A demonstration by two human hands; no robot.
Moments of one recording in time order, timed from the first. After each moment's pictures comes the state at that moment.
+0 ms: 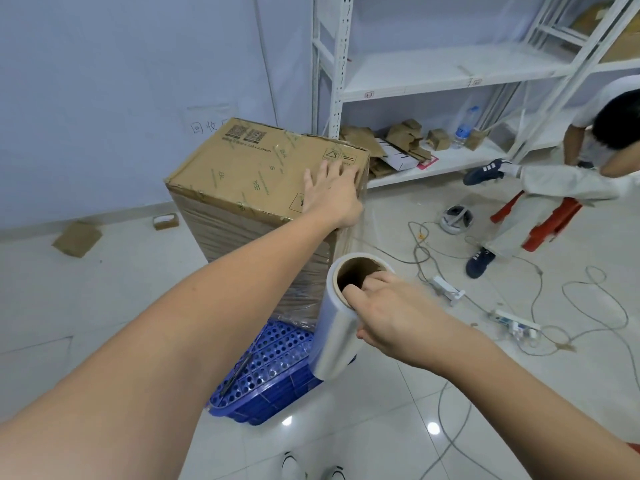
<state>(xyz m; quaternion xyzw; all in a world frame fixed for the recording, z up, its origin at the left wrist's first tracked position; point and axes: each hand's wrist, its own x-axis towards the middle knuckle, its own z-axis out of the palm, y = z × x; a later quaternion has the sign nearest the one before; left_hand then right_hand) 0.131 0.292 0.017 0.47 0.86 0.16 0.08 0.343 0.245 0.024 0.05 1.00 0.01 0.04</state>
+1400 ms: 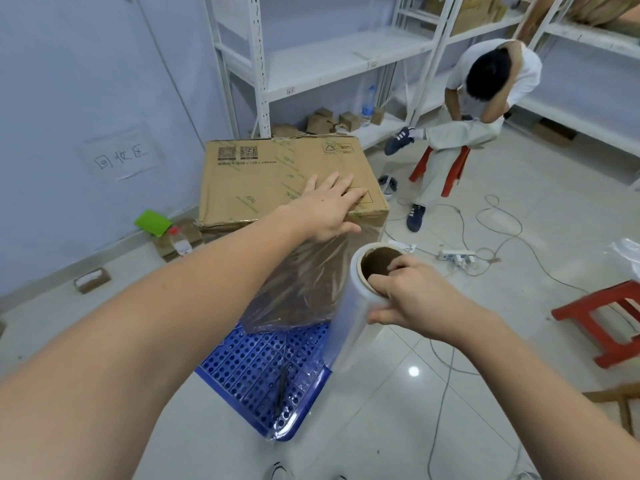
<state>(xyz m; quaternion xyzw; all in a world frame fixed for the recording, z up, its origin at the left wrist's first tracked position) 0.040 0.219 0.015 0.80 0.60 -0.02 0.06 0.274 0.137 0.023 0.28 0.96 -0.06 0.03</state>
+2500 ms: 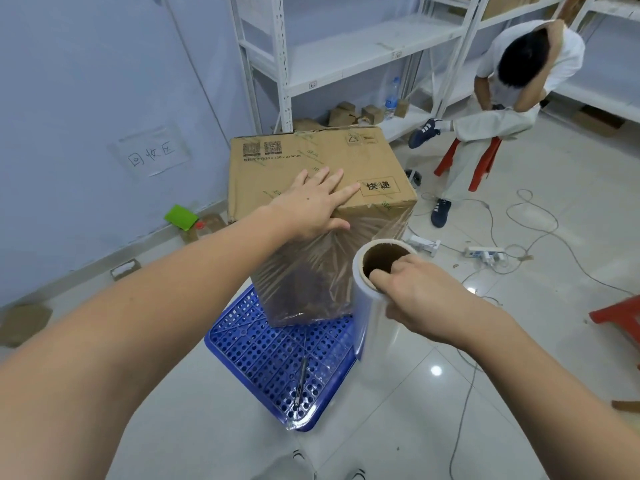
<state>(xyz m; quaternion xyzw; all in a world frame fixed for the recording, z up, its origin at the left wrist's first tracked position) -0.010 0.188 0.011 0.79 0.61 -0.07 0.00 0.249 0.116 0.032 0.30 0.95 0.00 0.07</state>
